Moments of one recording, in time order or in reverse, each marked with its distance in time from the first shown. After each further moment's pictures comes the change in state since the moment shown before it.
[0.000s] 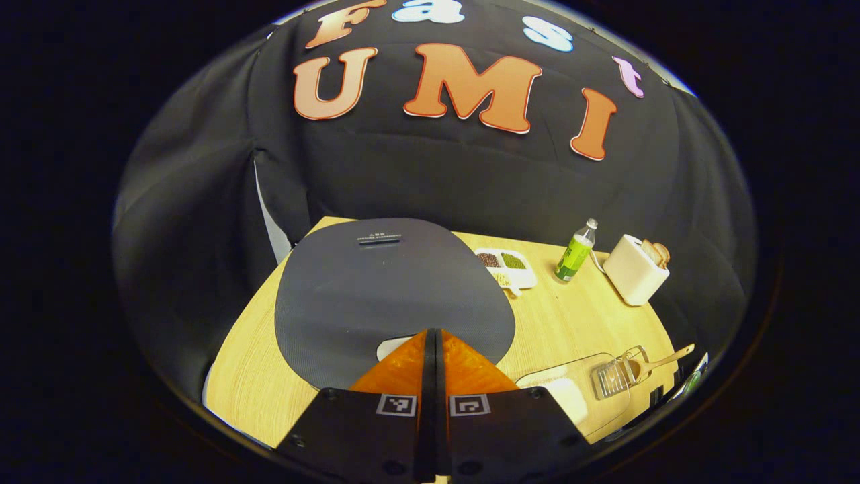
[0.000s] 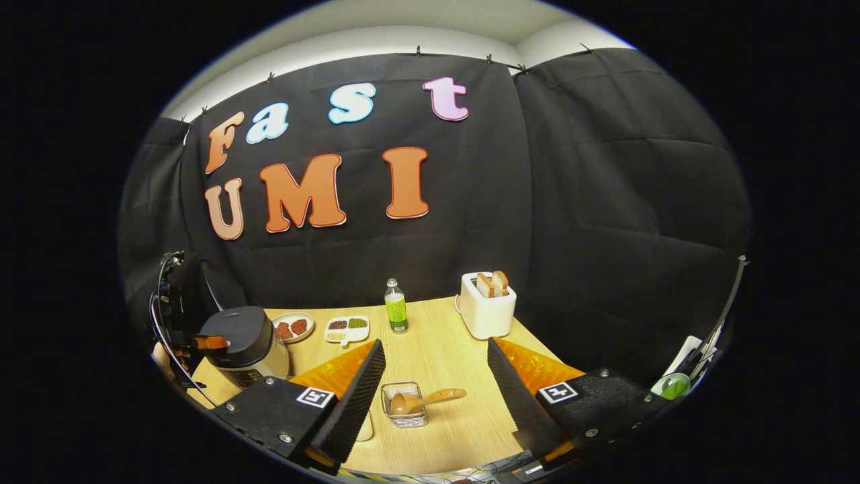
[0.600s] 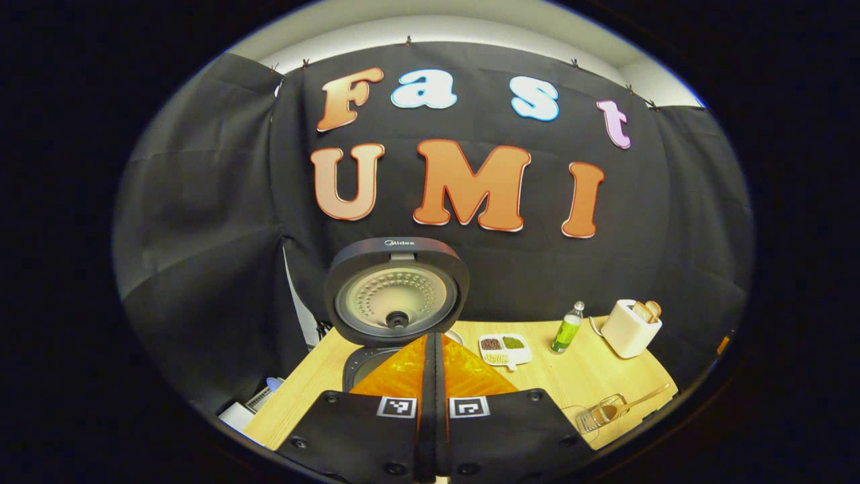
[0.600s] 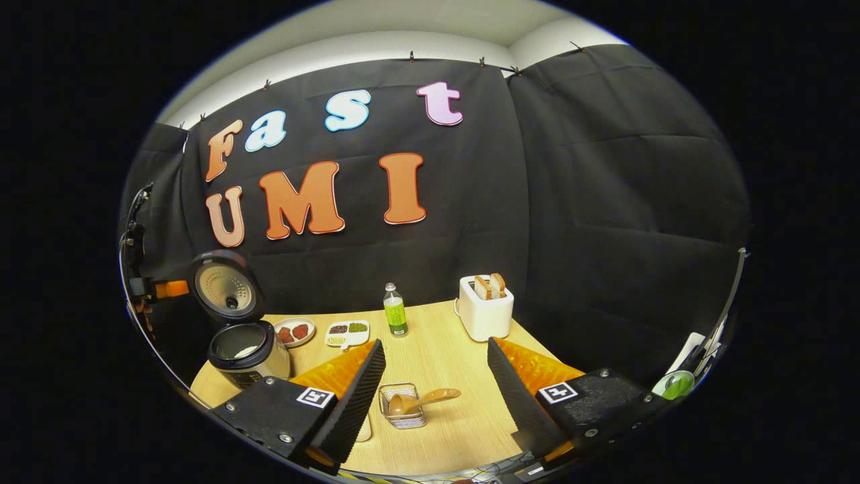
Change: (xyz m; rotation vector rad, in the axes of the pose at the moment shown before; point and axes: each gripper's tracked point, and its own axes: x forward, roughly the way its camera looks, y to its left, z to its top) left arm -0.123 -0.004 0.139 0.035 -0.383 0.087; right arm -0.005 -0.016 -0.005 0.026 -0.024 0.002
